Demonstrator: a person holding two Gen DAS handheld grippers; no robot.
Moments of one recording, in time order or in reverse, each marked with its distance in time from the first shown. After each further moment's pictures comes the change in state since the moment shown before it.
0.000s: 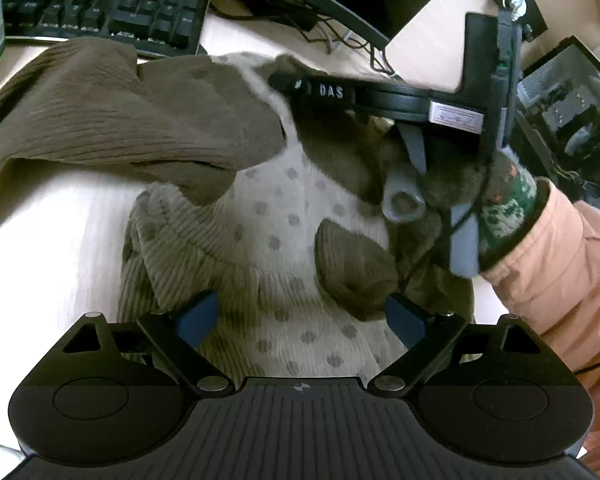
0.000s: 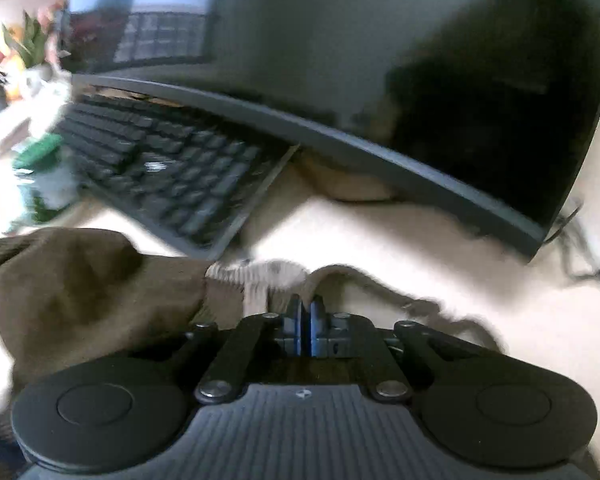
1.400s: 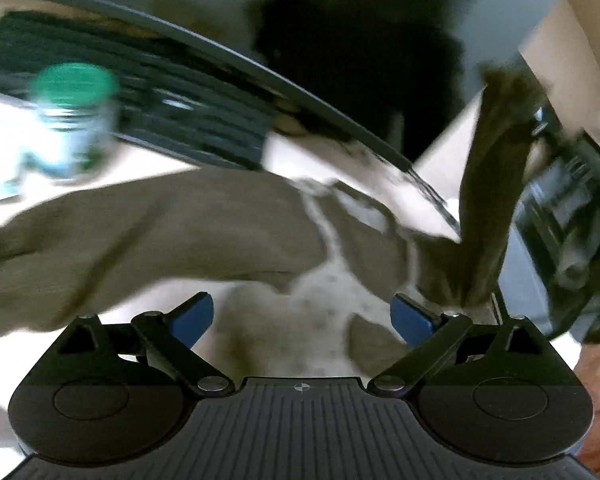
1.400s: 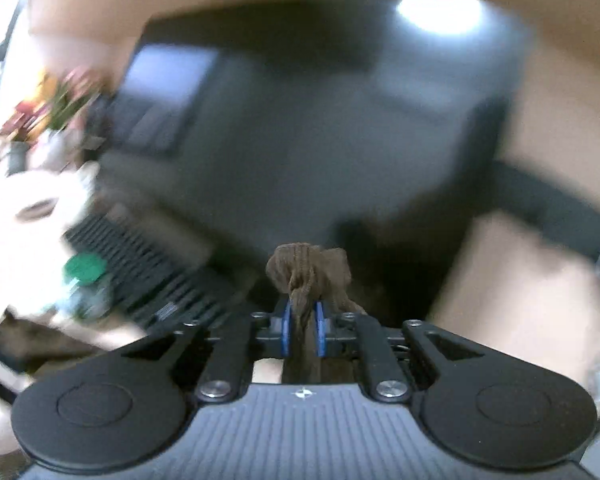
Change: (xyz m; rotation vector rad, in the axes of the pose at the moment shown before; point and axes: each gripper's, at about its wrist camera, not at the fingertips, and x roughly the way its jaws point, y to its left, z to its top) left arm -0.100 0.019 0.010 -0.131 -0.298 0.144; right arm -0.159 -0.003 0.032 -0.169 -0.346 -0.013
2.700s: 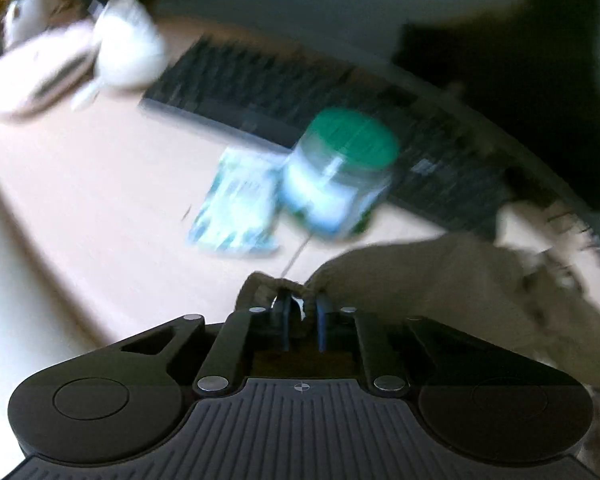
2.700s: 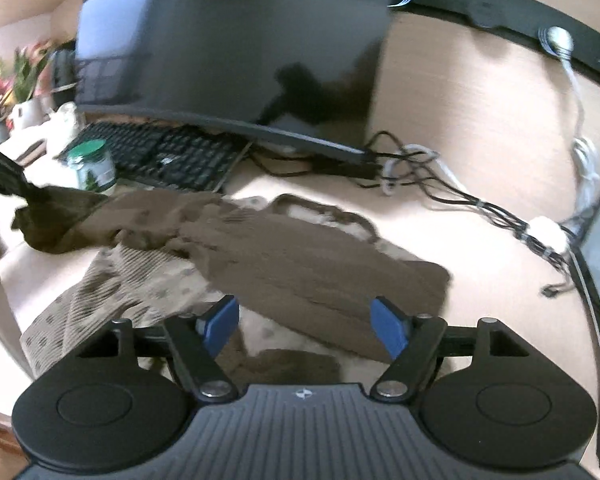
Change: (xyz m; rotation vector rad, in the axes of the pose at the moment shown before) left arm -0.020 0.055 0.028 -0.018 -0.186 0.392; right arm -0.094 -0.016 -0.130 0.283 0.219 -0.113
